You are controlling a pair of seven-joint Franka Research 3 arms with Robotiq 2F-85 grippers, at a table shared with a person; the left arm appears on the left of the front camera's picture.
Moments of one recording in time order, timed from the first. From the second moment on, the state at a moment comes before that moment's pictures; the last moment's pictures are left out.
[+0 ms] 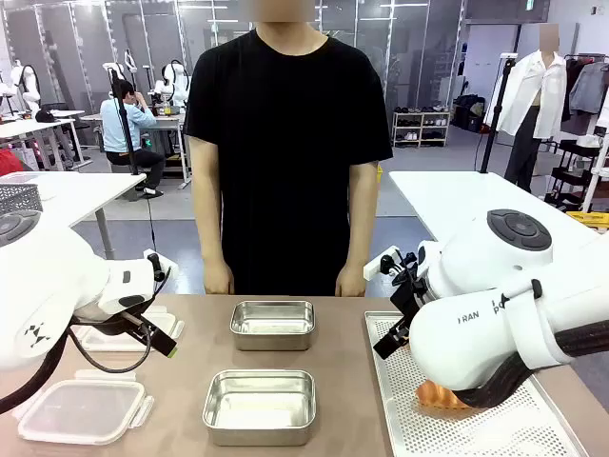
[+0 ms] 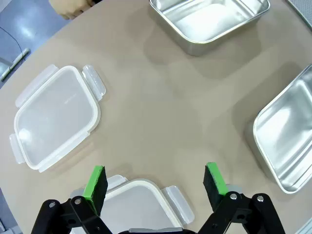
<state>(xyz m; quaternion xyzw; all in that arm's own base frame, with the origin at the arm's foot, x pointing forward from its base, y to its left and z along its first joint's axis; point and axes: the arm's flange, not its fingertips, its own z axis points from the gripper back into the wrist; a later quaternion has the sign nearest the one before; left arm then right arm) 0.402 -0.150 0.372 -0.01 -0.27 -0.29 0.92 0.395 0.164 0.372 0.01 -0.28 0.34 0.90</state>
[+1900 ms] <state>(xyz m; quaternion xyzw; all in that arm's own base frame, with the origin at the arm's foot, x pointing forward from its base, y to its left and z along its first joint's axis) 0.349 -0.074 0.656 -0.11 -0.22 -0.28 0.93 0.346 0.079 0.650 0.03 -0.23 0.31 0.92</state>
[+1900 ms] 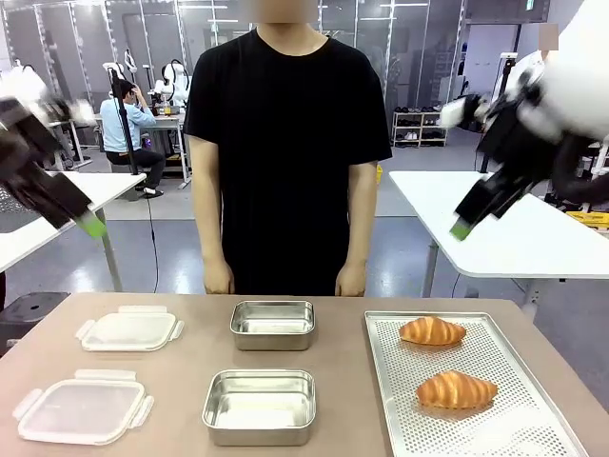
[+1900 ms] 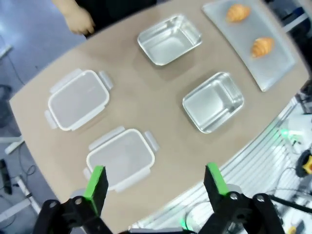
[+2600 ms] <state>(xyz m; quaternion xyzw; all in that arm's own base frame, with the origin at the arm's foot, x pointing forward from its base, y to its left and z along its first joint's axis) 0.269 -0.037 0.794 -0.13 -0.29 -0.26 0.91 0.239 0.027 0.764 0.04 -0.30 0.31 0.90</state>
